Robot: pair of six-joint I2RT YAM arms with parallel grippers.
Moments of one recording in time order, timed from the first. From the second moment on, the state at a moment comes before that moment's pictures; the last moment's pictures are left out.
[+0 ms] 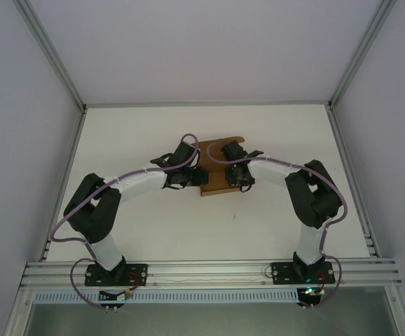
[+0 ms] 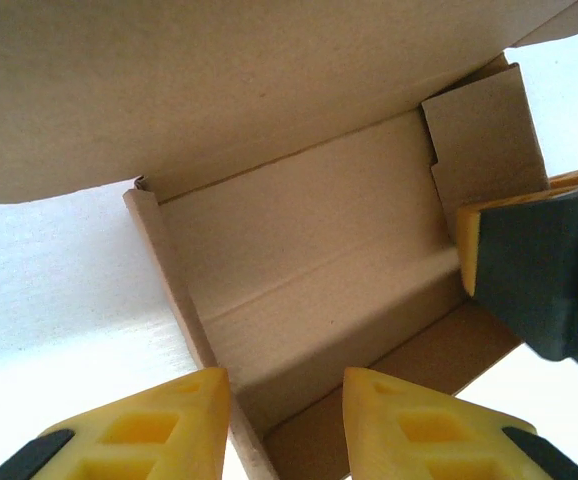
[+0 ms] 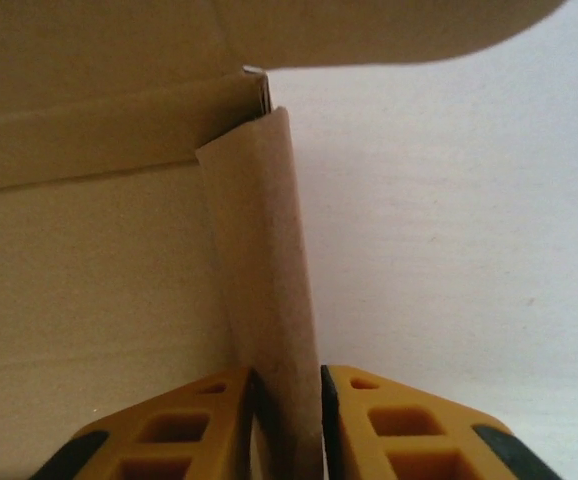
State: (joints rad) left arm -0.65 1.72 1.10 -0.33 0.14 -0.55; right arm 0.60 1.86 1.17 -0.56 0.13 0.47
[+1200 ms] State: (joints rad) left arm -0.62 1.14 0.94 -0.42 -0.11 -0.55; right arm 0.60 1.24 0.84 -0.08 -0.24 0.31
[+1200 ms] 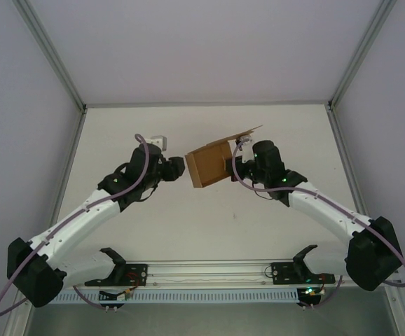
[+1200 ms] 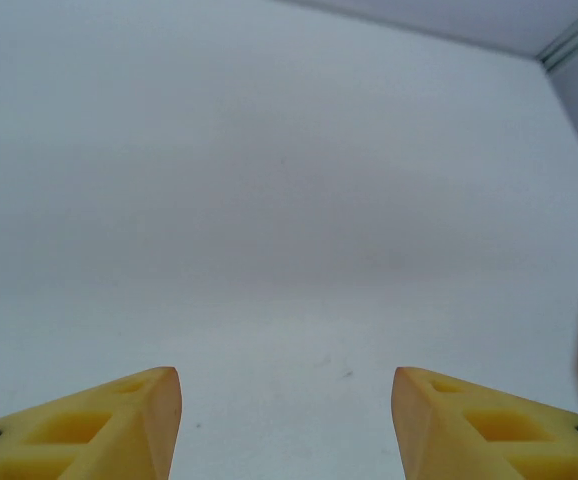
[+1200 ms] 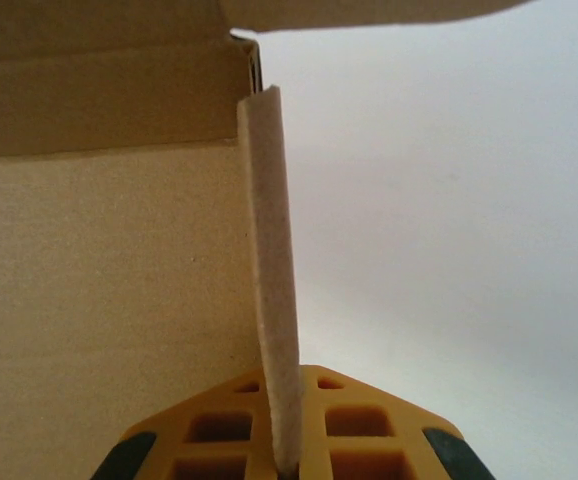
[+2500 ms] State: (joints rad) left arm -0.56 1.33 1.04 -0.55 -0.24 -0.64; right arm 0.72 1.49 1.20 -0.63 0.42 0.50
